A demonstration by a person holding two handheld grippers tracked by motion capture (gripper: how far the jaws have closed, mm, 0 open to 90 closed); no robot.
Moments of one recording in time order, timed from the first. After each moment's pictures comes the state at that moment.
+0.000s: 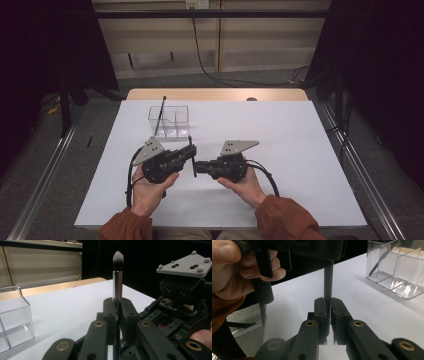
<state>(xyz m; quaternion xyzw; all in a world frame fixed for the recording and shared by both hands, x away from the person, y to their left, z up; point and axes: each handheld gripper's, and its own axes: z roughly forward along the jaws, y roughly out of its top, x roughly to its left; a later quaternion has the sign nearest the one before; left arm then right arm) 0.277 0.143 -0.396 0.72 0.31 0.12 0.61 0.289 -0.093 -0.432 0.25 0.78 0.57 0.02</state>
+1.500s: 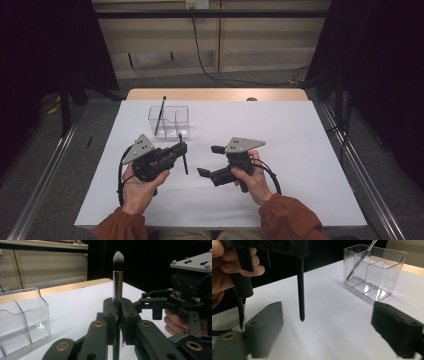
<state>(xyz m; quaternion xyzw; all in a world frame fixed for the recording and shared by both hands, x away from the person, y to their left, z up) 0.280 0.164 -0.392 0.72 0.31 0.14 0.61 0.289 -0.104 -0.426 0.27 0.77 0.56 0.09</state>
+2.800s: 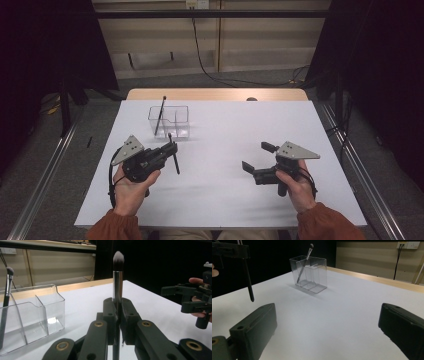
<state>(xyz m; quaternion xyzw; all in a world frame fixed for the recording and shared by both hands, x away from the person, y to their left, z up) 0.280 0.185 -0.392 0.71 0.33 0.16 0.60 0.260 -0.211 -0.430 0.37 0.71 0.56 0.21</state>
